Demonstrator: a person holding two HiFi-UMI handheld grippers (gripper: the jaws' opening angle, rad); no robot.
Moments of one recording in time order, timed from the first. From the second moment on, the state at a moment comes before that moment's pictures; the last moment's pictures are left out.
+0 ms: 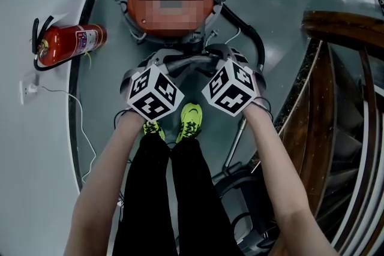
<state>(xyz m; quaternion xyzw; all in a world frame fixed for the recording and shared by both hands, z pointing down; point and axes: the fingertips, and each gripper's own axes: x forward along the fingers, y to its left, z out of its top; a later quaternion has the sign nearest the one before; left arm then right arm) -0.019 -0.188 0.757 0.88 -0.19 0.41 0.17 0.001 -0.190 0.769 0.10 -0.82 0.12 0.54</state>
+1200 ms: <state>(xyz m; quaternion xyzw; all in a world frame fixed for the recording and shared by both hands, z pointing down) -0.018 -0.179 0.759 0.88 -0.17 0.41 0.18 0.005 -0.180 0.772 0.09 -0.83 0.15 0.54</state>
